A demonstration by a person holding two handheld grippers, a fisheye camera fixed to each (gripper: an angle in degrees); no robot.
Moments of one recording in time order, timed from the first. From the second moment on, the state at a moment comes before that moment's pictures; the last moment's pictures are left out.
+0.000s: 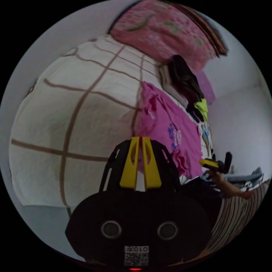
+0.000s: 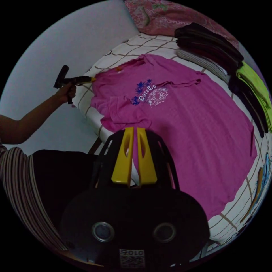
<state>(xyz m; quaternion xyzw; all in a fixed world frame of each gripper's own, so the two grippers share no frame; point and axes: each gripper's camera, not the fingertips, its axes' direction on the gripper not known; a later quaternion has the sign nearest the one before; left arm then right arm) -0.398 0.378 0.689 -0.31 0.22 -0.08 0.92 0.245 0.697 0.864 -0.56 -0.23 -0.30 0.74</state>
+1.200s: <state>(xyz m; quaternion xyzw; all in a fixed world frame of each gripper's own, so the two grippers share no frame) -0.280 0.217 0.840 -0.33 0.13 0.12 0.93 0.155 0.583 0.965 -0.44 -0.13 -0.43 0.78</state>
